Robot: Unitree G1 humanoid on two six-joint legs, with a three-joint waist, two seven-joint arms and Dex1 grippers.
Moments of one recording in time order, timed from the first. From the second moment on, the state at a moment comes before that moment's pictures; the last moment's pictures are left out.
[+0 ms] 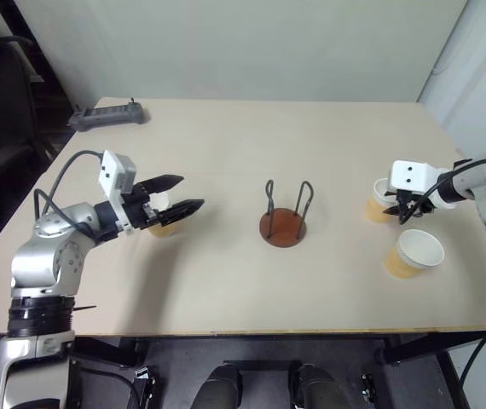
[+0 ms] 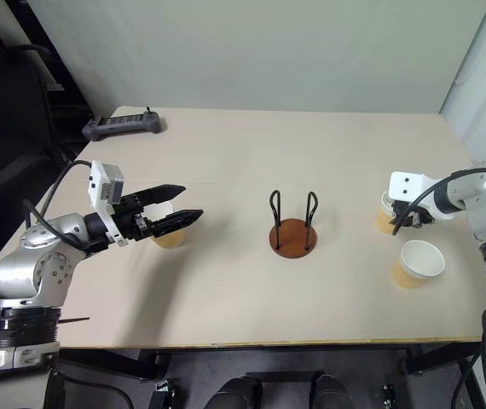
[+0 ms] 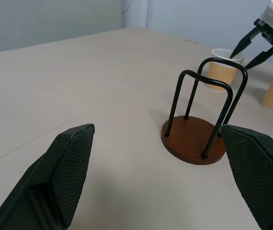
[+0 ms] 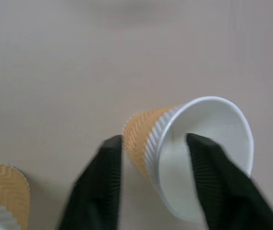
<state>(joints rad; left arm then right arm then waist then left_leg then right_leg) -0.49 0.71 0.21 0.08 -0.56 0.48 -1.02 -0.94 -0.92 0.30 0.60 -0.26 0.02 1.26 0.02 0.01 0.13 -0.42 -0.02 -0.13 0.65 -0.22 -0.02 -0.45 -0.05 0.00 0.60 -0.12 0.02</state>
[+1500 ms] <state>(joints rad) -0.70 0.71 0.05 0.38 -0.42 0.35 -1.25 -1.34 -0.83 0.32 0.03 -0.04 0.63 1.58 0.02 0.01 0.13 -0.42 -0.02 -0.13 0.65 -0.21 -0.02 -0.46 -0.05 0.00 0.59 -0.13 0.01</state>
